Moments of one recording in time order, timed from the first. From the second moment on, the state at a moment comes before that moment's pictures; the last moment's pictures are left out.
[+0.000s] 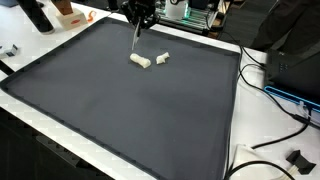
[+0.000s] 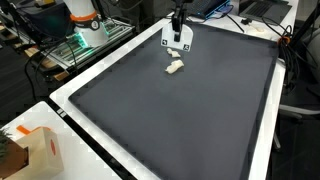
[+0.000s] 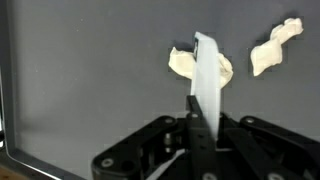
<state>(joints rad) 0.12 0.08 0.05 -2.26 -0.41 2.35 0.18</state>
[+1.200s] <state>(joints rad) 0.12 -0.15 0.05 -2.37 -0.06 2.40 -0.17</state>
